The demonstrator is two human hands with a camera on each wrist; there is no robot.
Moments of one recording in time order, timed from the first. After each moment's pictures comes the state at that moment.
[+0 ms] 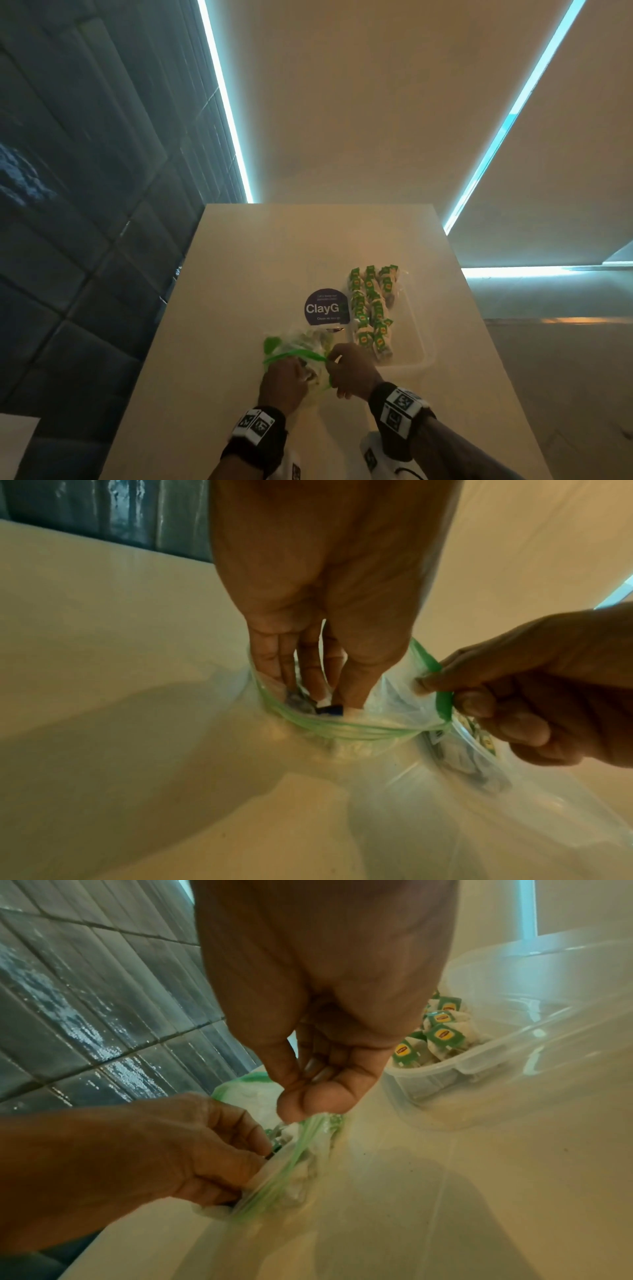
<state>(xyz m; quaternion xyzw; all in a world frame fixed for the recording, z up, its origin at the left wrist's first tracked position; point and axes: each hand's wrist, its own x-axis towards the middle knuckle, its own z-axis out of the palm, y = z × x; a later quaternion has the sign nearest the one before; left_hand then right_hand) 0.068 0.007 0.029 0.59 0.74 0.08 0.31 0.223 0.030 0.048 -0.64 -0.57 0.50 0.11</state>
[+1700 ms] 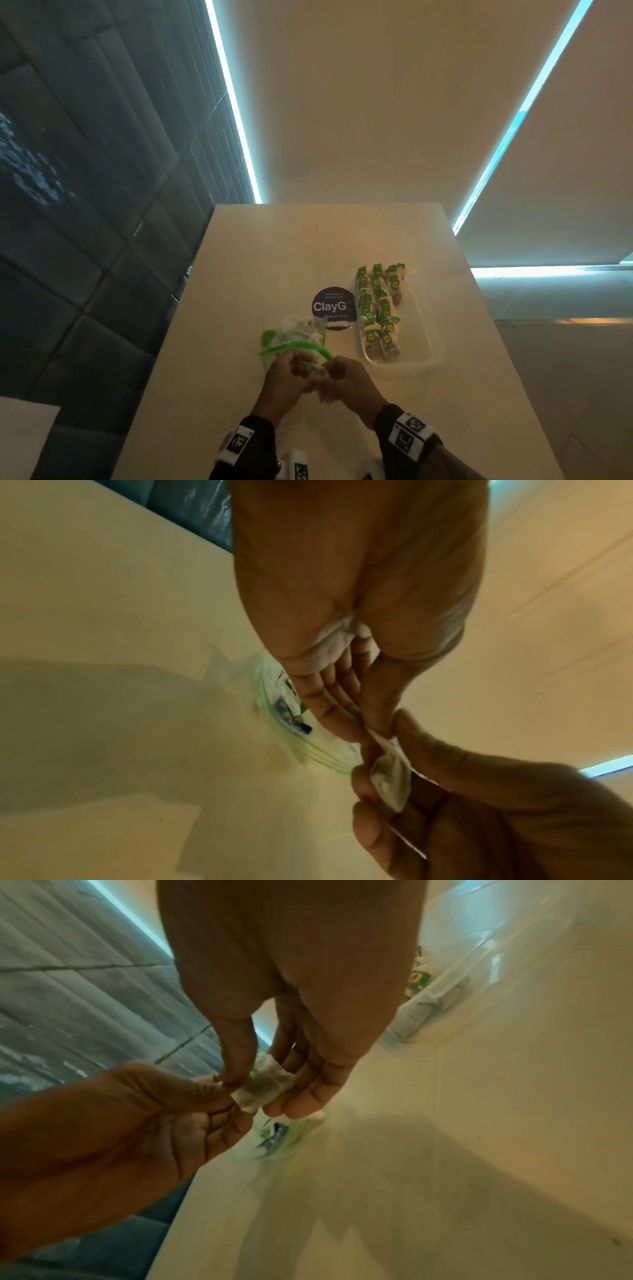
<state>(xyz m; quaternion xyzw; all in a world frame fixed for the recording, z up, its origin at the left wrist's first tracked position) 0.054 -0.007 0.034 0.40 0.64 0.33 0.57 0.212 -0.006 0.039 -0.56 -0.45 0.64 0.27</state>
